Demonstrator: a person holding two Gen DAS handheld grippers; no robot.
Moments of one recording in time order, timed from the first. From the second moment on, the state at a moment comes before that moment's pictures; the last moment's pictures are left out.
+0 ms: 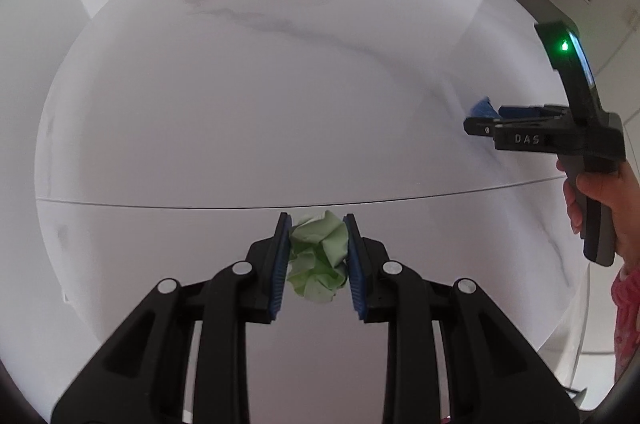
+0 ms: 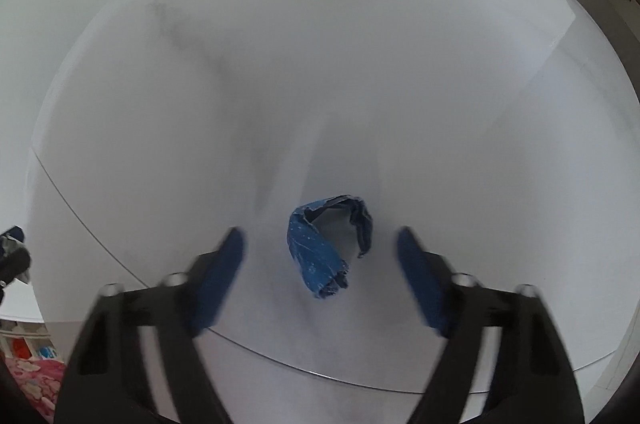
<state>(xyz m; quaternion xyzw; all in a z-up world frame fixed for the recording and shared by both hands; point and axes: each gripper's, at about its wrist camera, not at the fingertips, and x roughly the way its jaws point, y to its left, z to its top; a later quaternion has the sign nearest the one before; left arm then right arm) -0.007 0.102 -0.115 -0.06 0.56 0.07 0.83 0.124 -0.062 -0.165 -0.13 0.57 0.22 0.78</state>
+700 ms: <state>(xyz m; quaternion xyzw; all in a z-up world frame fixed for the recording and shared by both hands) -0.009 -0.063 -0.086 0.08 0.53 -0.19 0.82 -0.081 -0.226 -0.088 0.10 0.49 0.06 0.86</state>
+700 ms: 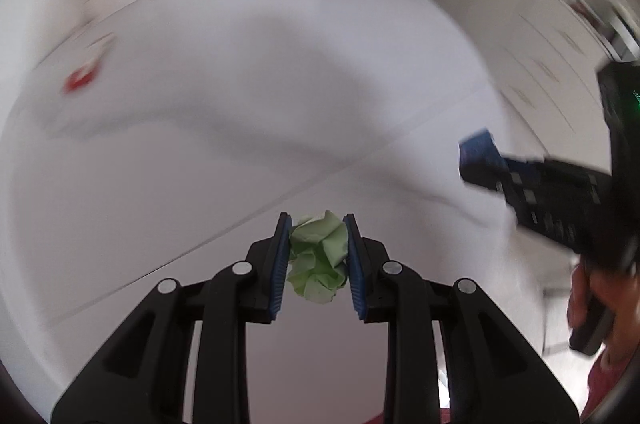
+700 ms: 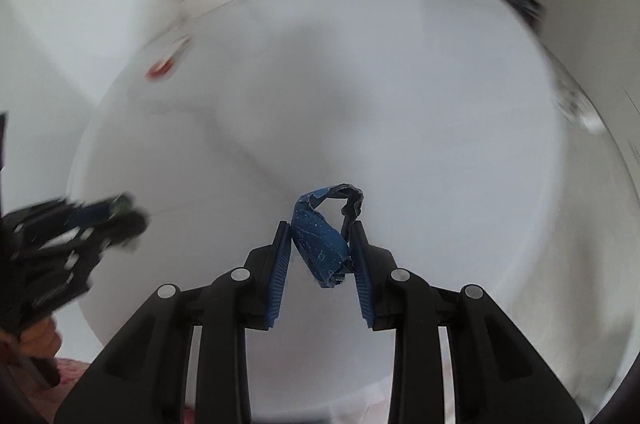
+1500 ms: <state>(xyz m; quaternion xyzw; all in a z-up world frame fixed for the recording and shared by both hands) -0.155 -0.286 -0.195 0.30 0.56 -0.46 0.62 -0.312 -0.339 -0.191 0.32 0.50 -0.22 0.78</state>
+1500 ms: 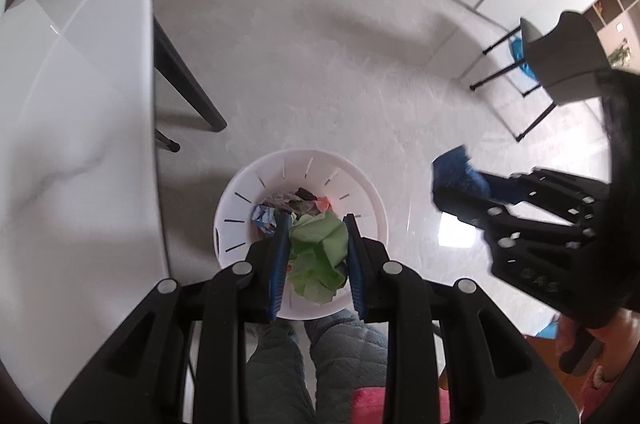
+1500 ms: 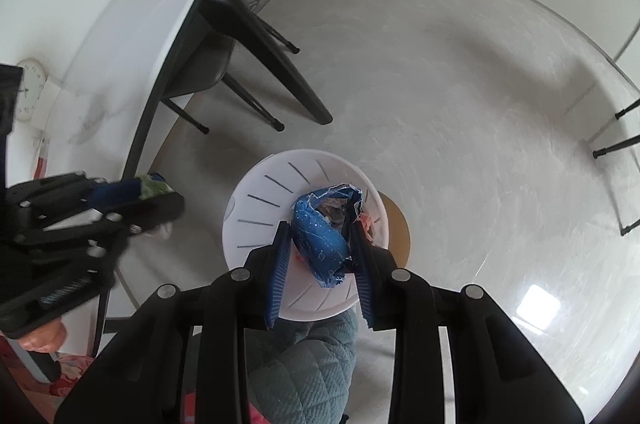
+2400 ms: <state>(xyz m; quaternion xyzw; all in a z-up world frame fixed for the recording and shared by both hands) -0.178 -0.294 -0.259 0.34 0.57 -0.46 0.59 -0.333 -0.359 -0.248 0.35 0.52 -0.24 0.74</state>
